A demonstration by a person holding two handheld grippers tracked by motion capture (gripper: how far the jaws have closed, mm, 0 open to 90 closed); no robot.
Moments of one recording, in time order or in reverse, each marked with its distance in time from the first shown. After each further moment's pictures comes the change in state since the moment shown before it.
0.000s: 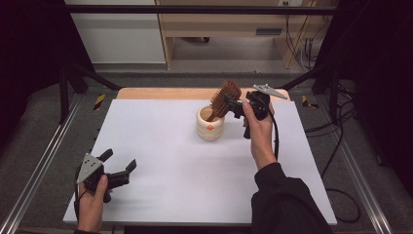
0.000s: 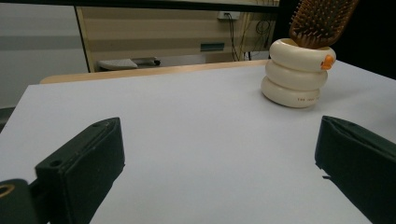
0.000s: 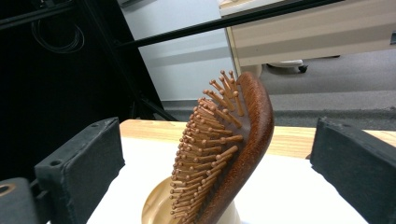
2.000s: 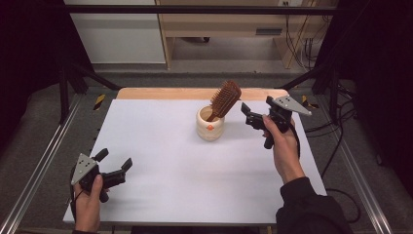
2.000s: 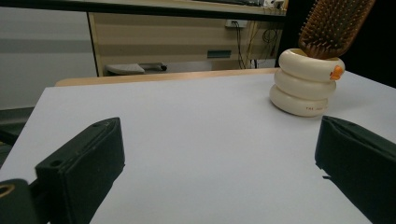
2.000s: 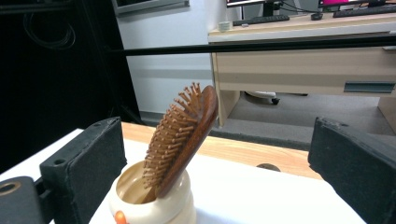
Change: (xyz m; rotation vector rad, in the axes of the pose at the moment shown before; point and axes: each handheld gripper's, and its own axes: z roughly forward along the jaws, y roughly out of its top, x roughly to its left) left arm 0.008 0.001 -0.006 -0.030 0.027 -0.023; right arm -0.011 -0.003 -0.069 -0.092 -0.054 -0.176
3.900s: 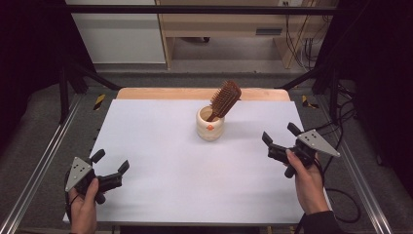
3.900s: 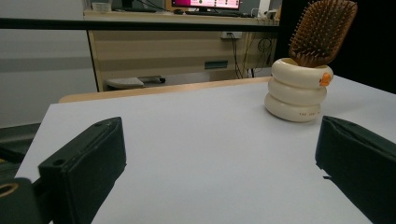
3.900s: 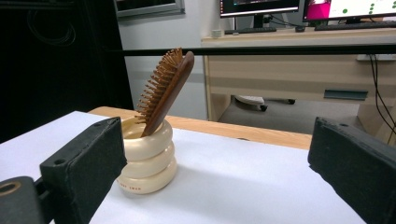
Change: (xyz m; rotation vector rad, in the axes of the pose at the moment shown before) left arm -0.001 0.000 -0.014 -0.046 -0.010 0.043; right arm -0.021 -0.051 -0.086 -0.058 -0.020 -0.044
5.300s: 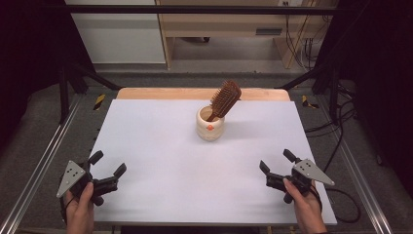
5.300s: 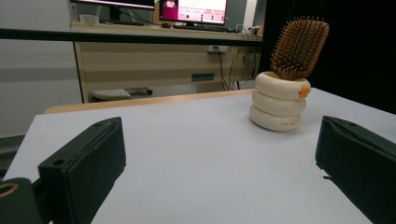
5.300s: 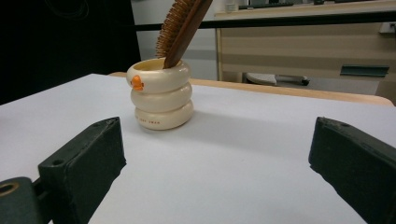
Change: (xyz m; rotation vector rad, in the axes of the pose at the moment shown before) left arm 0.003 0.000 -0.010 -0.058 -0.070 -0.017; right arm 0.010 -0.068 -0.034 0.065 0.052 0.001
